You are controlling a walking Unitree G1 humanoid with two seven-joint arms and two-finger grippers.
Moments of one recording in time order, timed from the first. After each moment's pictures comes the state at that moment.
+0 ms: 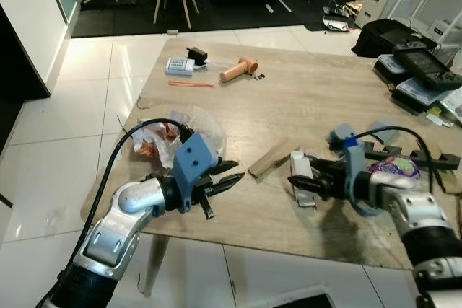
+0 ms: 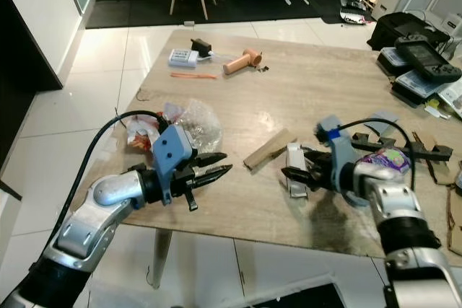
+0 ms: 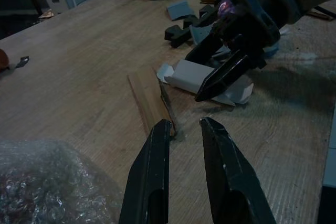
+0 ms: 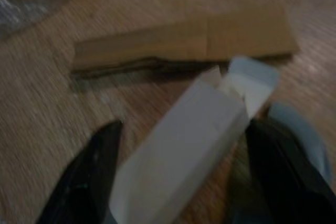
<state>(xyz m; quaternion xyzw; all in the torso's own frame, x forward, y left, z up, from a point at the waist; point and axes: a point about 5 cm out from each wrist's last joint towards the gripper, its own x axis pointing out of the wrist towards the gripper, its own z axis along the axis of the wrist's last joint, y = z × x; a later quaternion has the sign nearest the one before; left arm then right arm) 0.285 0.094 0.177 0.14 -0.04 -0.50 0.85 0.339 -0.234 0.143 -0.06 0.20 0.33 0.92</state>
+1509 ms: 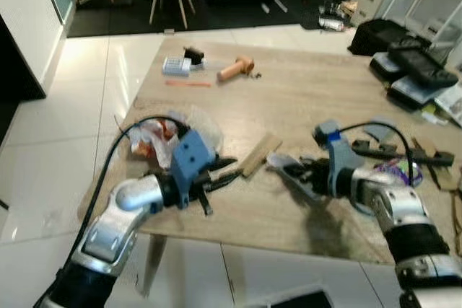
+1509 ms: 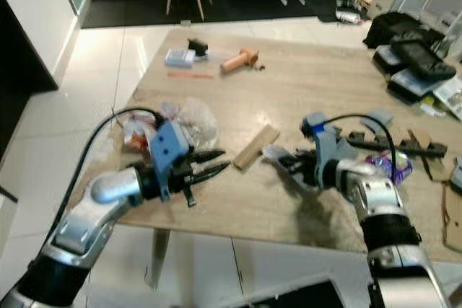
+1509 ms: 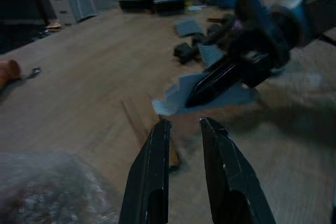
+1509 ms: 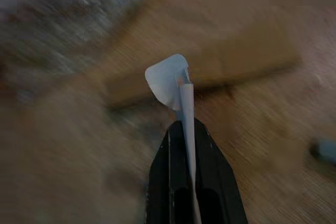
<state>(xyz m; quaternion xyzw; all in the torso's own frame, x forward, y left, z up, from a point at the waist) 0.290 0.103 0.190 0.11 -0.06 -0.48 0.87 0.339 -0.198 0.167 0.01 0.16 0.36 0.92</state>
